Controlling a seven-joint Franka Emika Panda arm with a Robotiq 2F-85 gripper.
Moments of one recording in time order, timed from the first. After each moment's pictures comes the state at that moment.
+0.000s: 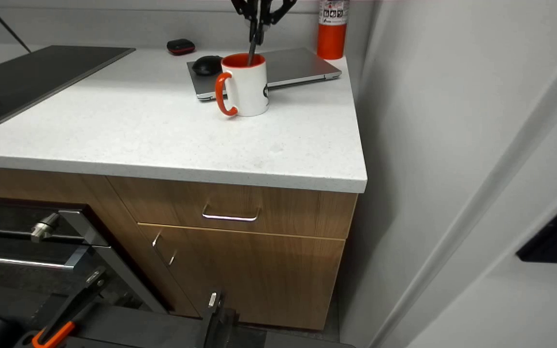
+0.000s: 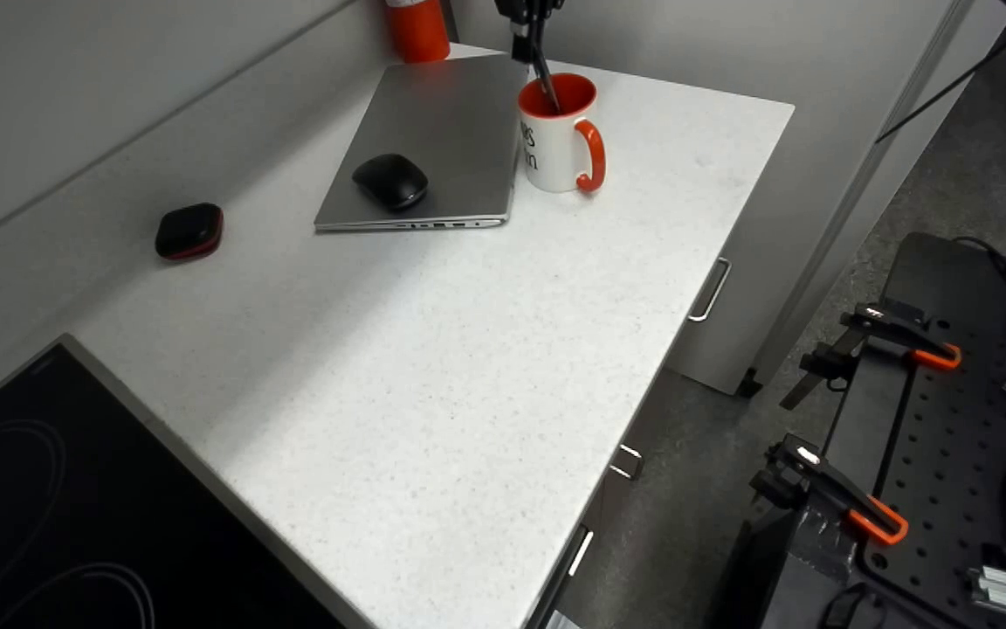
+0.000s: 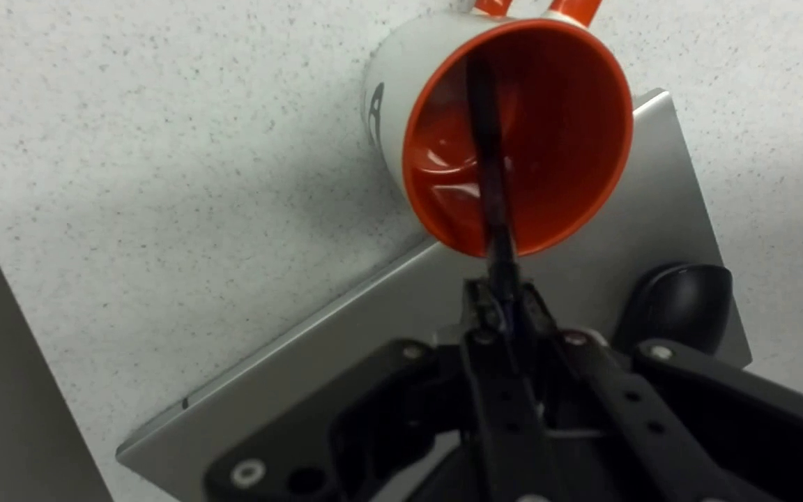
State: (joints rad) arm -0.13 0.20 -0.08 -1.94 0.30 2.22 -0.35
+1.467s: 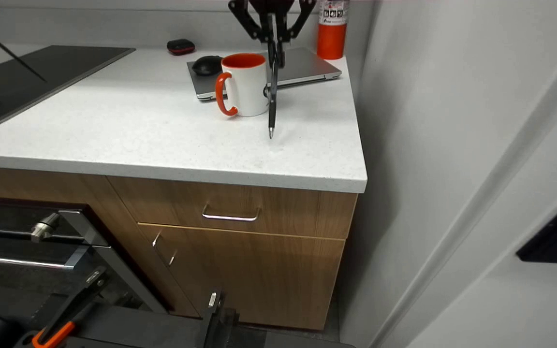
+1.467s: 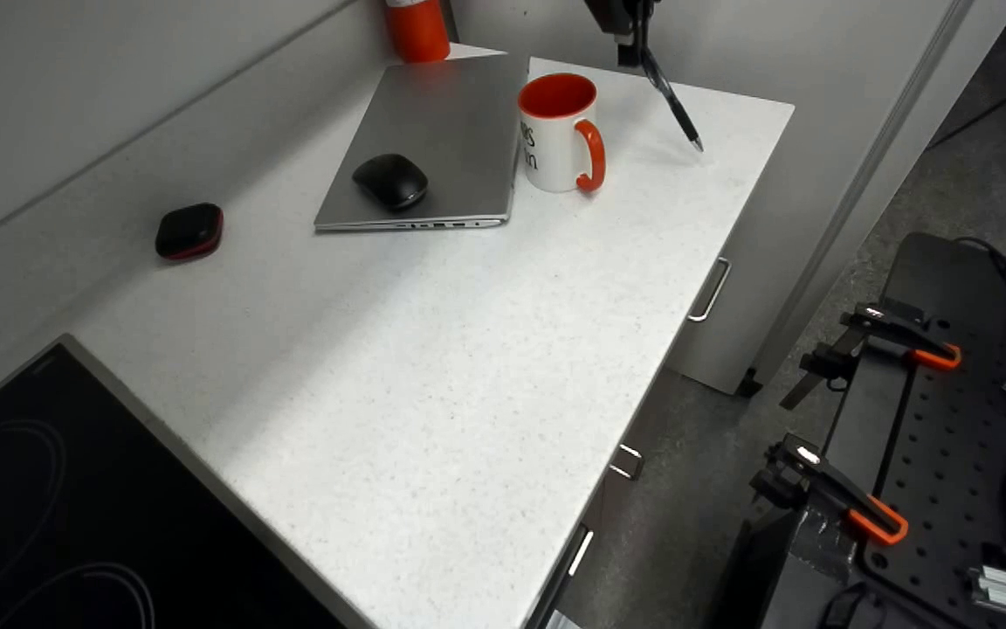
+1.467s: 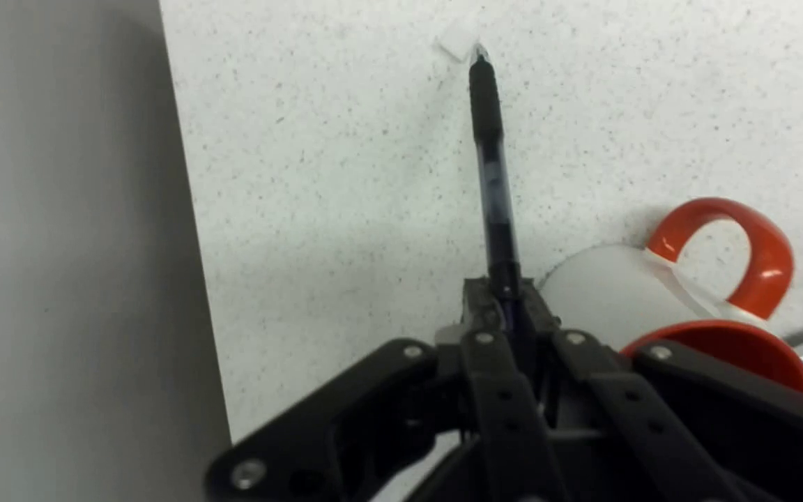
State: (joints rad) arm -0.13 0.07 -0.11 -2.13 -0.09 2.18 -0.17
